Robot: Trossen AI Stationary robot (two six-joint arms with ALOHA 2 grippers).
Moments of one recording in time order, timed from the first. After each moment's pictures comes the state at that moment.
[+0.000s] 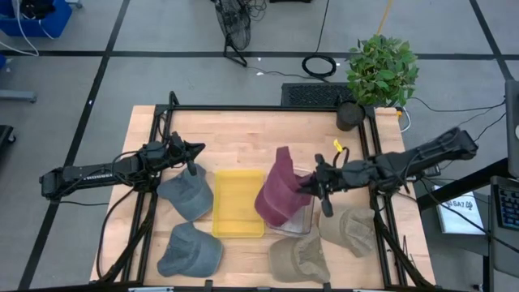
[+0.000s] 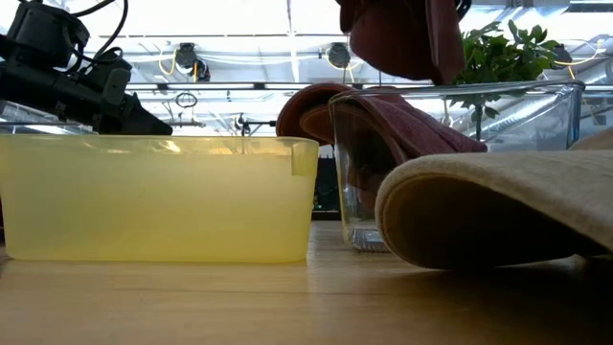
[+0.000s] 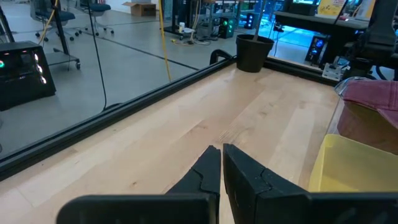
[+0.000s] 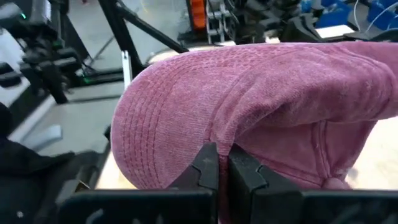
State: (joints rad) left arm 0.31 0.40 0.06 0.15 -0.21 -0.15; right arm 0.32 1.06 0.87 -0.16 0.18 0.30
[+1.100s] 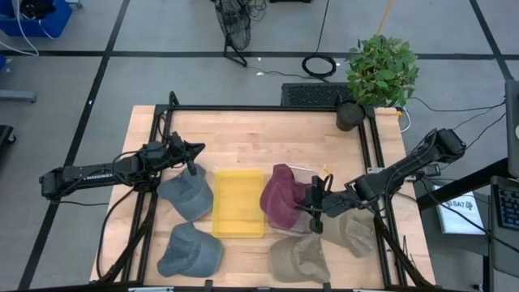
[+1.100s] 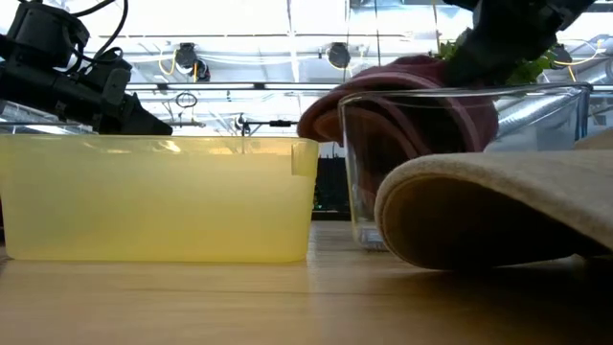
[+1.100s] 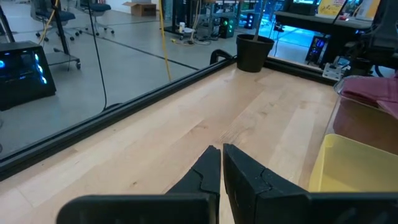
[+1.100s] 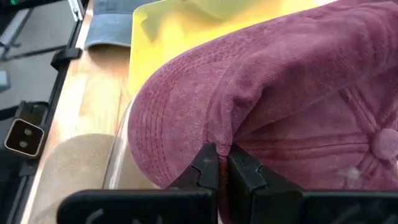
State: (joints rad) left arm 0.31 0.40 0.06 0.15 -0.21 -0.15; right arm 0.46 1.27 0.73 -0.15 0.34 0.54
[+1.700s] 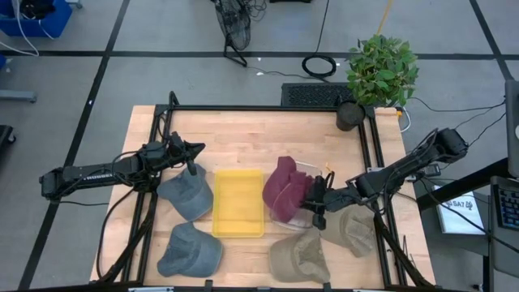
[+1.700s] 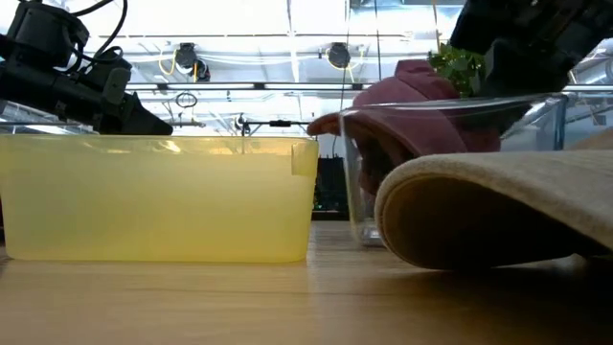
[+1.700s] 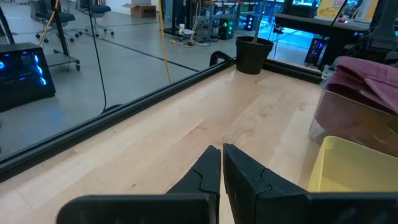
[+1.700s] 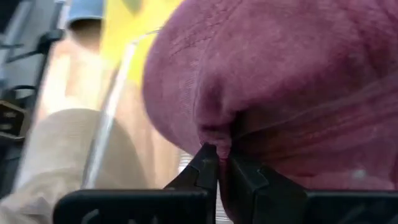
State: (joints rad) left arm 0.31 0.40 0.06 0.16 -0.21 -0.15; right arm 0.42 1.23 0.59 -0.07 0.24 0.59
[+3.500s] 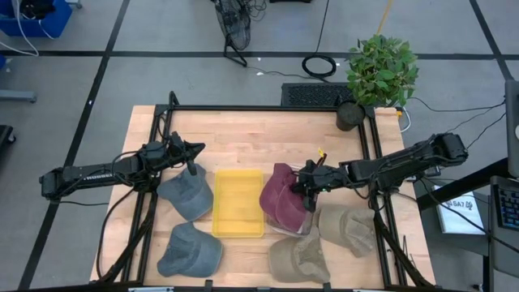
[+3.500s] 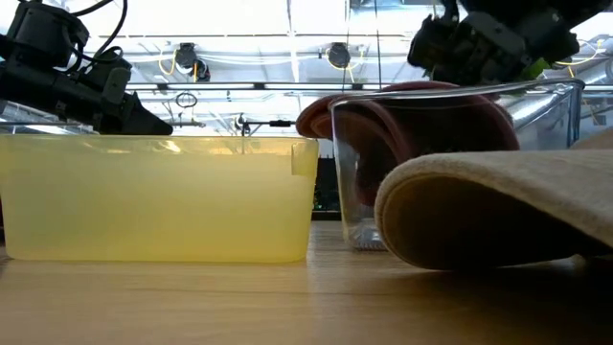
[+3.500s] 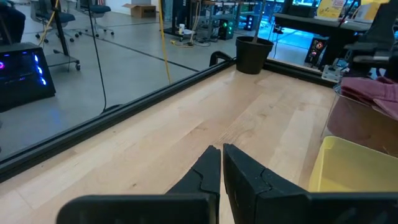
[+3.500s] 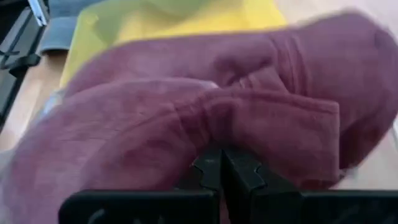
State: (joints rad) left arm 0.31 0.40 0.06 0.16 -0.21 -0.15; right arm 0.15 1.28 0.60 0.02 0.08 0.36
